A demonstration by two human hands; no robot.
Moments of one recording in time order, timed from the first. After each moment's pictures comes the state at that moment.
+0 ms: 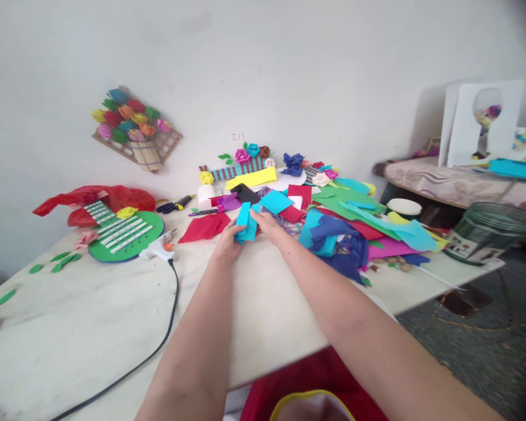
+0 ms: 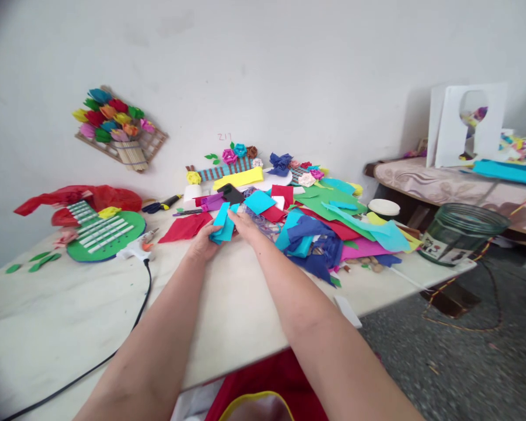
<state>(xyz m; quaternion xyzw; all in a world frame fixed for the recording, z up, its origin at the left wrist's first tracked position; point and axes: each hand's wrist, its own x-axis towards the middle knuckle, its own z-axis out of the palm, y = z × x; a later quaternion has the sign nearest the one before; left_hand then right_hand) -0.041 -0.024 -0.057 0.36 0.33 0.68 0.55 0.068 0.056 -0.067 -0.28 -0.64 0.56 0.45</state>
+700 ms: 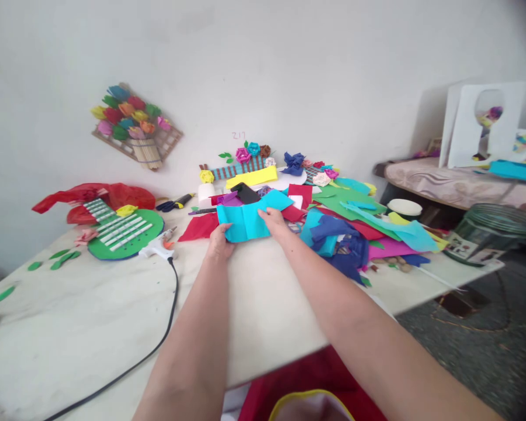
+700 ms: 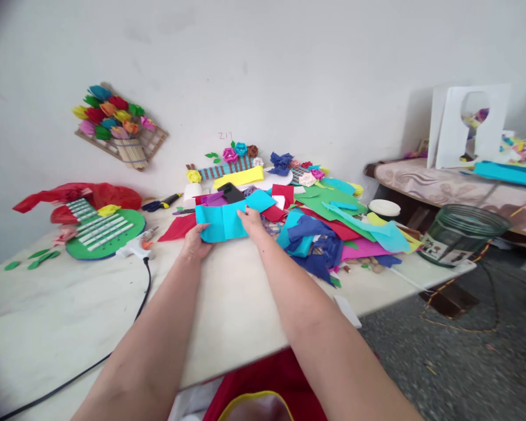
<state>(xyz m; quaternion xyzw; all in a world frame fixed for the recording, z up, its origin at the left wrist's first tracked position) -0.051 -0.025 -0.048 0.14 0.41 0.74 0.51 0.079 0.067 -0.061 -0.40 -0.63 0.41 0.53</state>
